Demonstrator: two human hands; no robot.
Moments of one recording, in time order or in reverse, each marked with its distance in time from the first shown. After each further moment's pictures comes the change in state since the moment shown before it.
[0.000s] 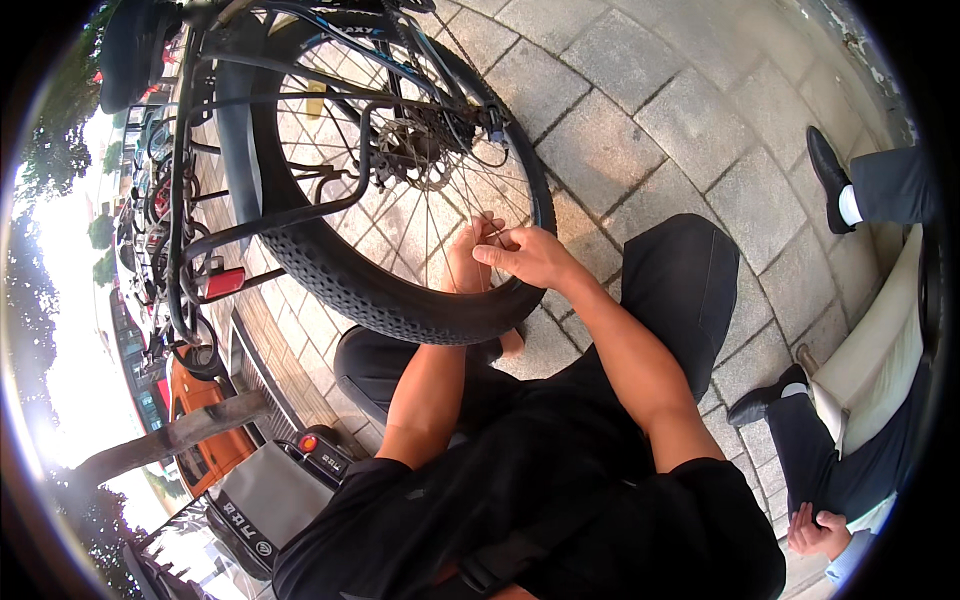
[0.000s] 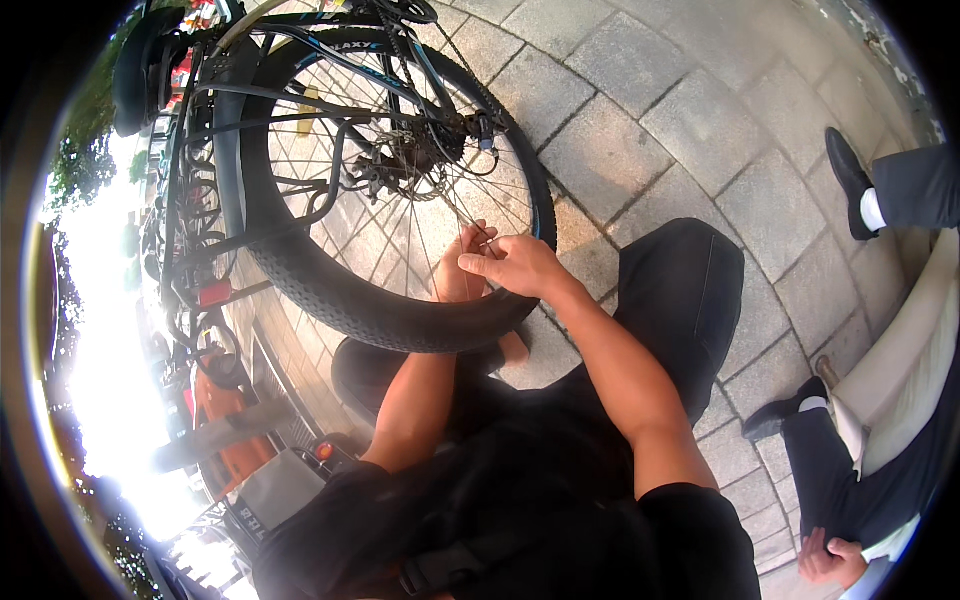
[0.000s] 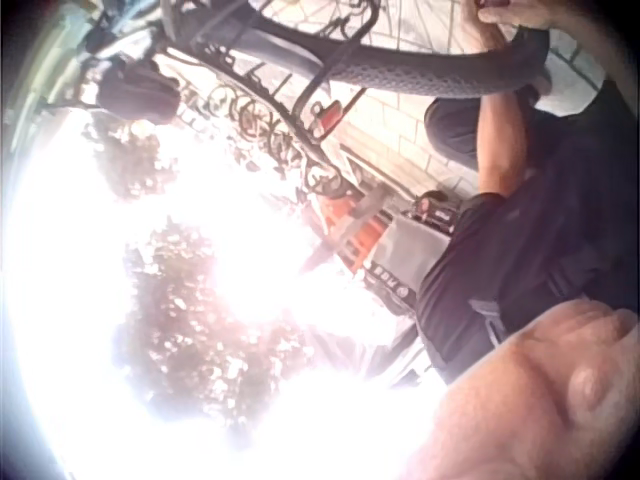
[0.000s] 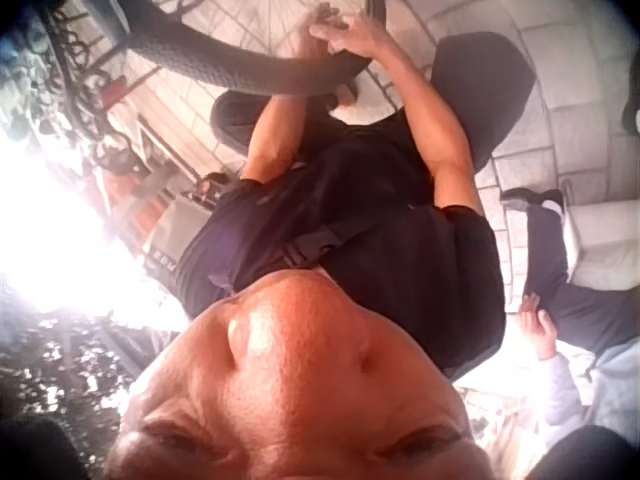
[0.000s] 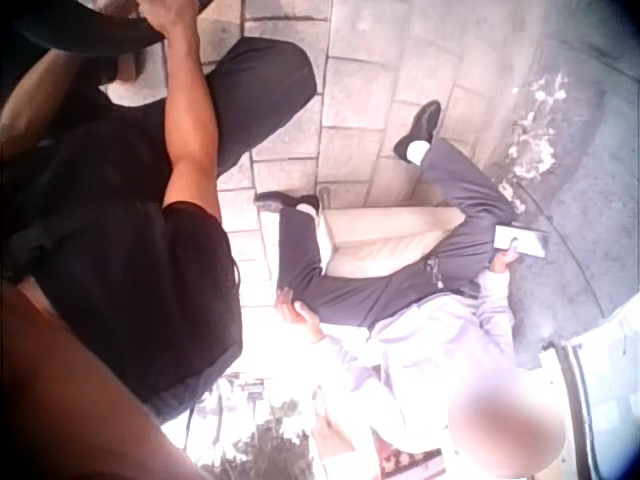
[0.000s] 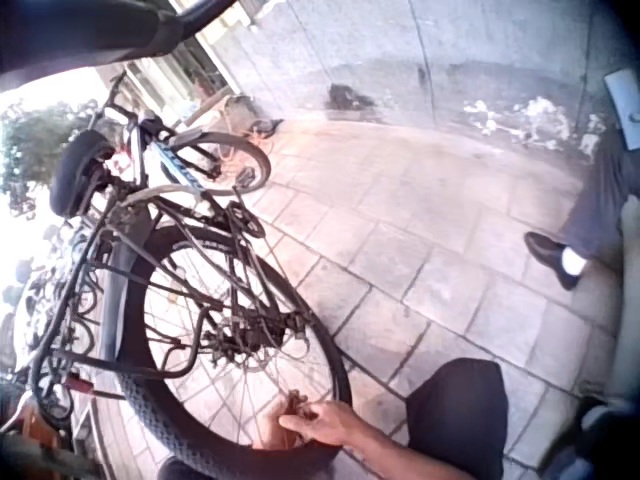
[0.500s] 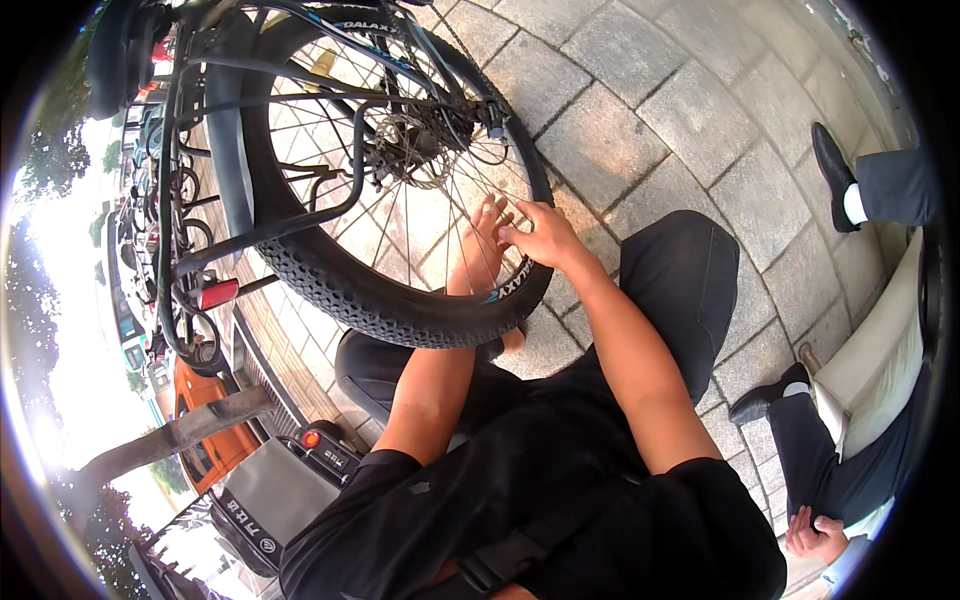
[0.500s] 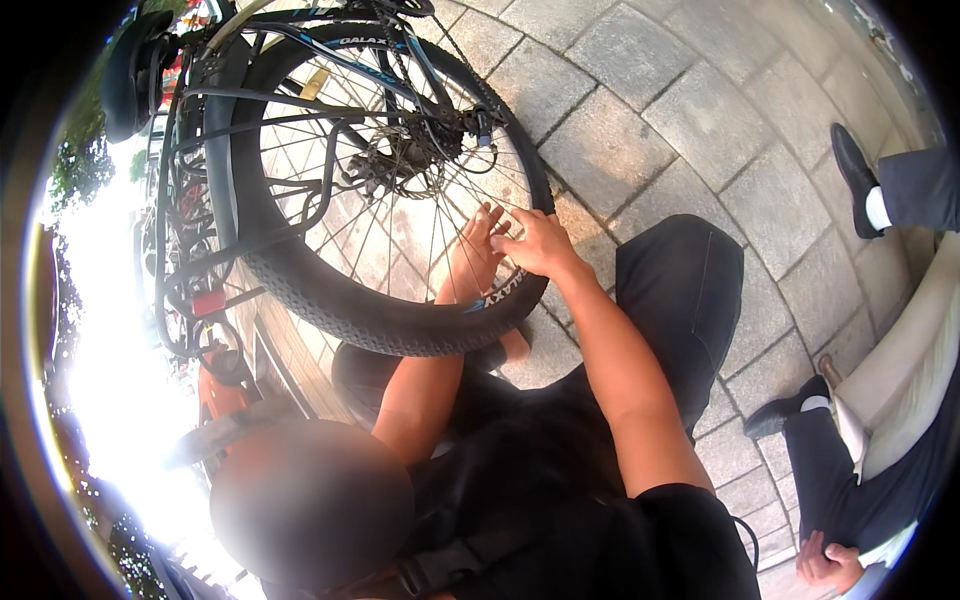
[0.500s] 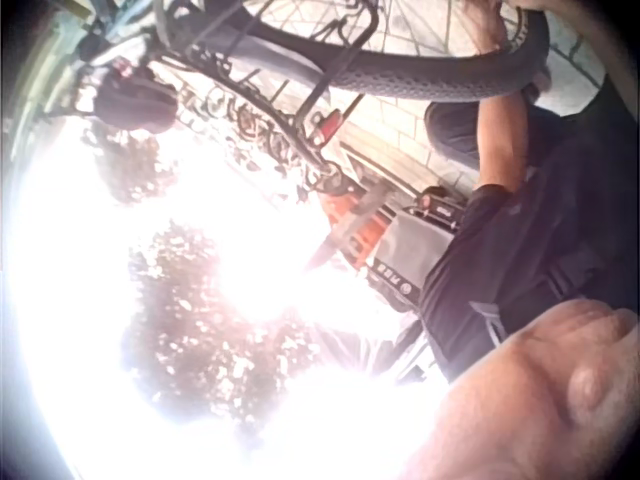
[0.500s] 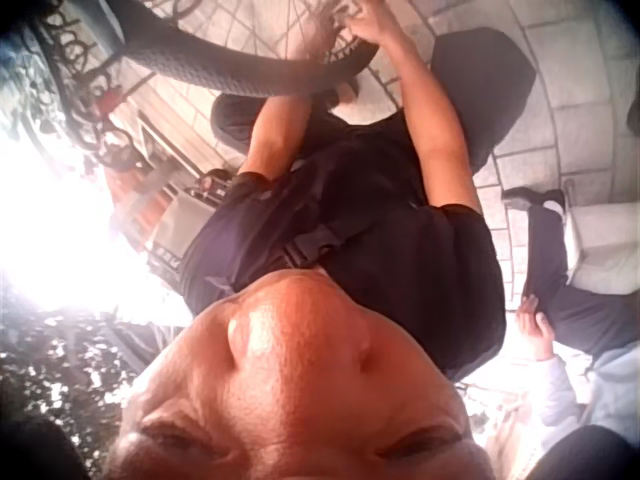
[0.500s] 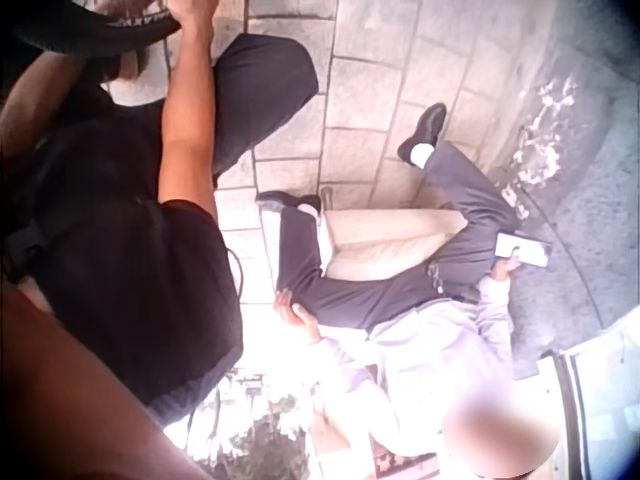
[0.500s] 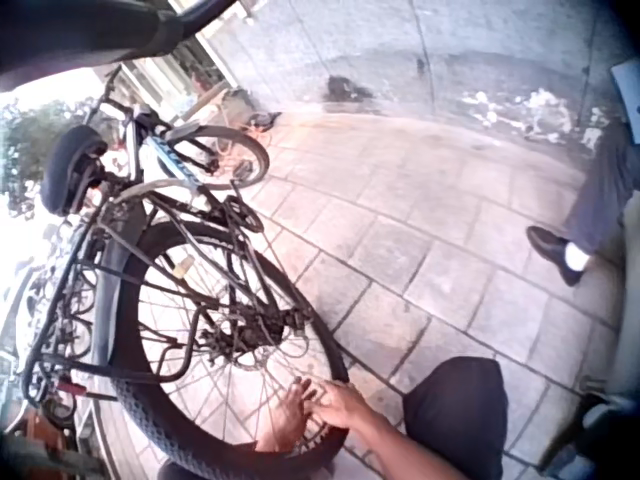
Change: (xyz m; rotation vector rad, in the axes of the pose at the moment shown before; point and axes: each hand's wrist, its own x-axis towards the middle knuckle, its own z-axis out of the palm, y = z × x) left_hand 0.037 -0.023 0.001 0.294 0.003 0.012; right_hand 0.044 0.066 -0.002 -0.255 0.219 0.059
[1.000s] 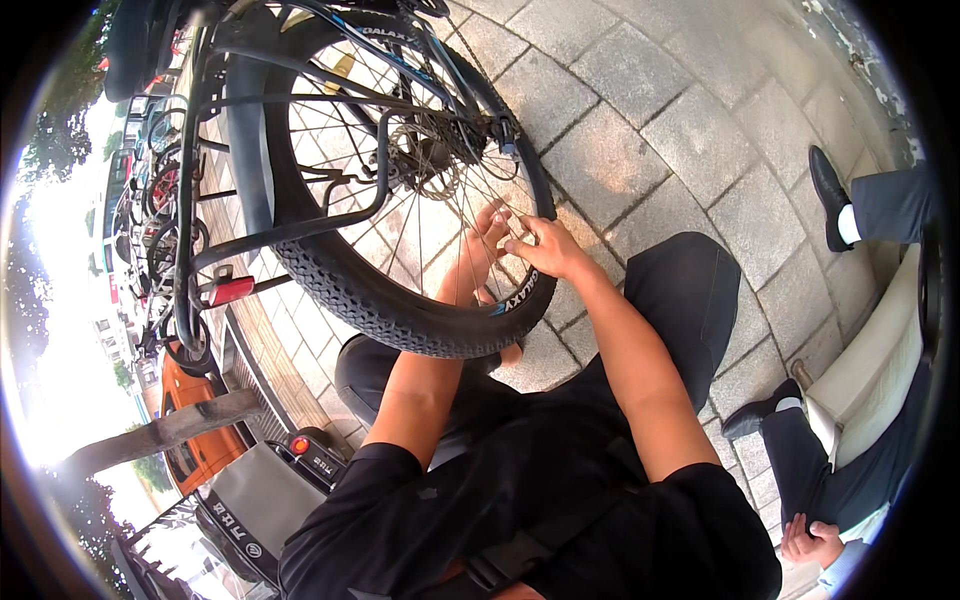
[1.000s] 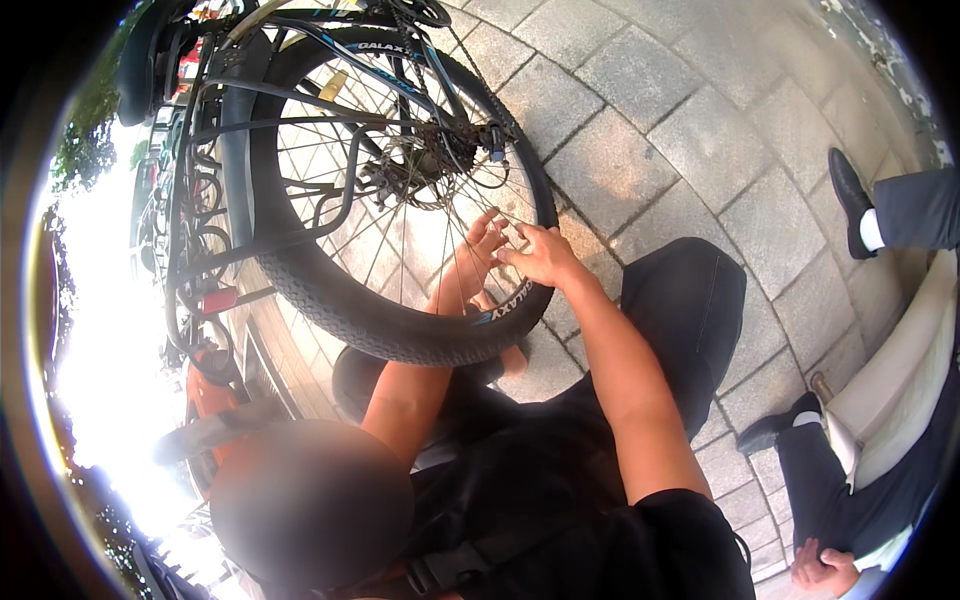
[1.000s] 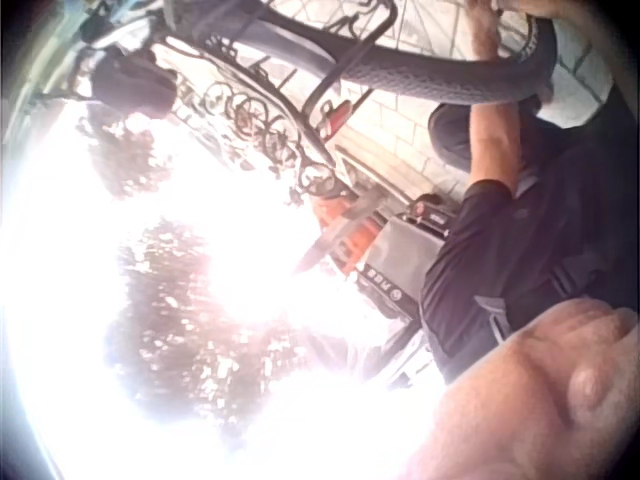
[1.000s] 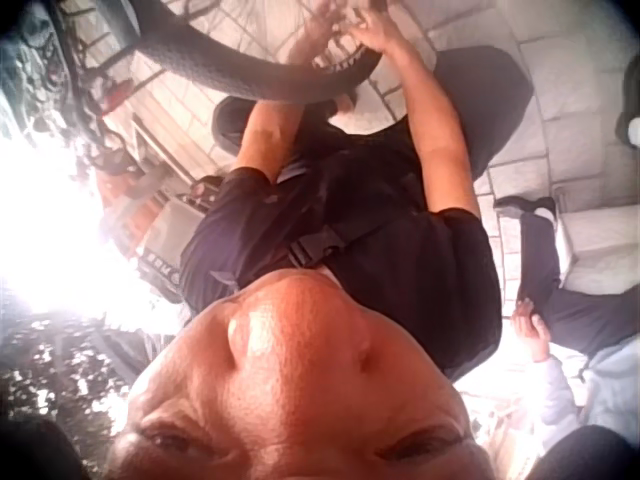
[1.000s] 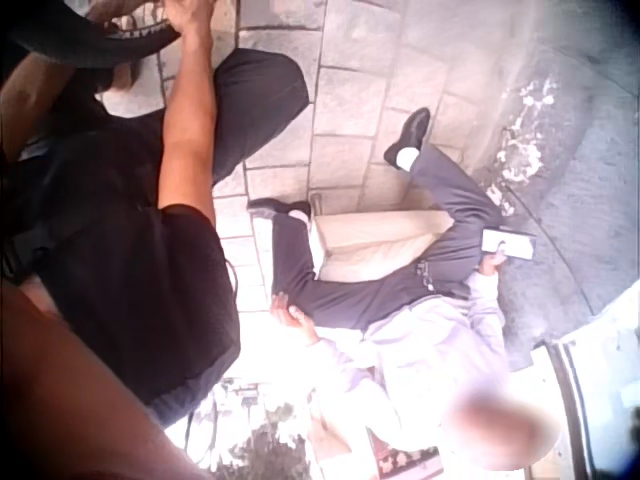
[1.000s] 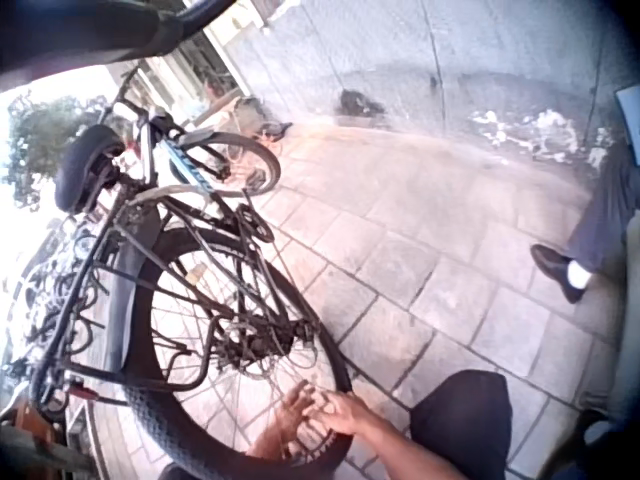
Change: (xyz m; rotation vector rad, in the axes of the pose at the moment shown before) left_hand 0.011 0.019 -0.013 0.327 -0.057 -0.048; right_hand 0.009 0.006 -0.003 -0.015 -0.080 -0.034
